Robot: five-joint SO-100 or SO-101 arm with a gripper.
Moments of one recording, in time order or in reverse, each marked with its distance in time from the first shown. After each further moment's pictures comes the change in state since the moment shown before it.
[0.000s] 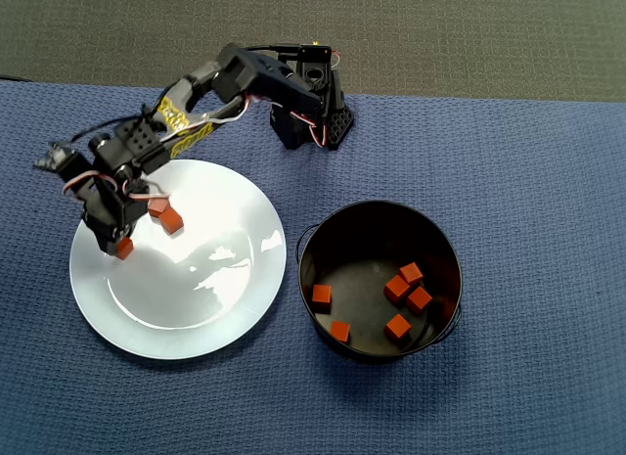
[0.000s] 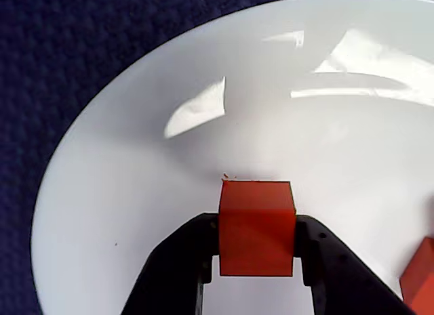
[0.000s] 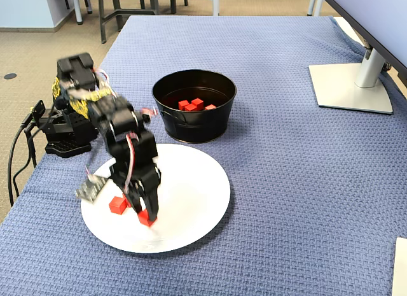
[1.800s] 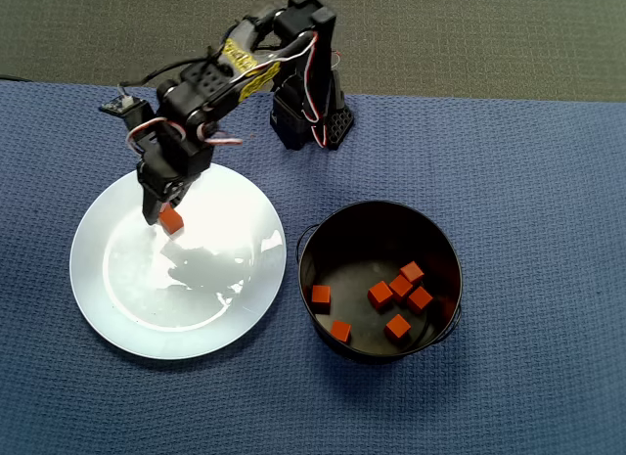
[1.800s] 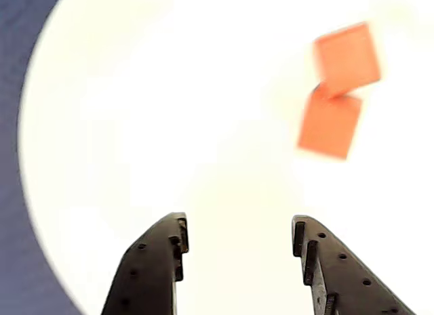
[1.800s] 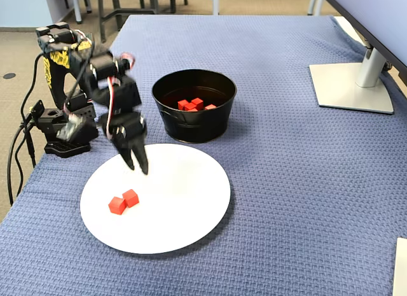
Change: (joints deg) arm -4.1 37.4 41.4 -6.7 13.5
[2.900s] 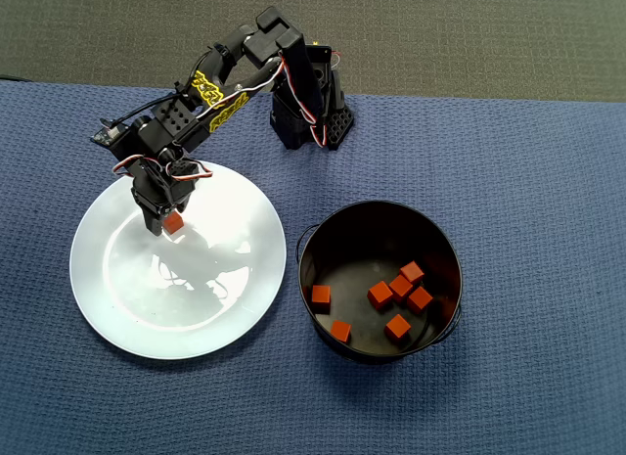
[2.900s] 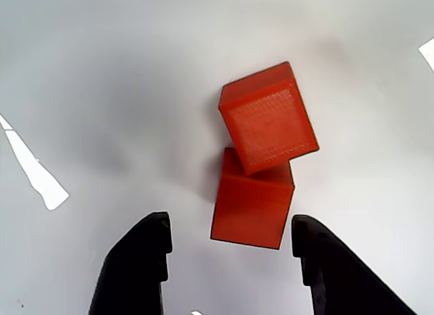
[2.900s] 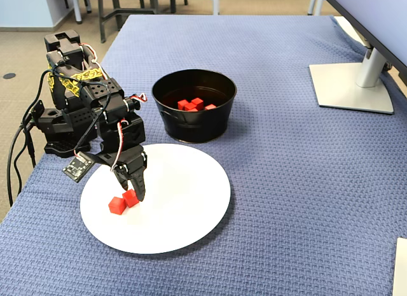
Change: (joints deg) arm 2.3 -17.4 -6.1 3.0 -4.6
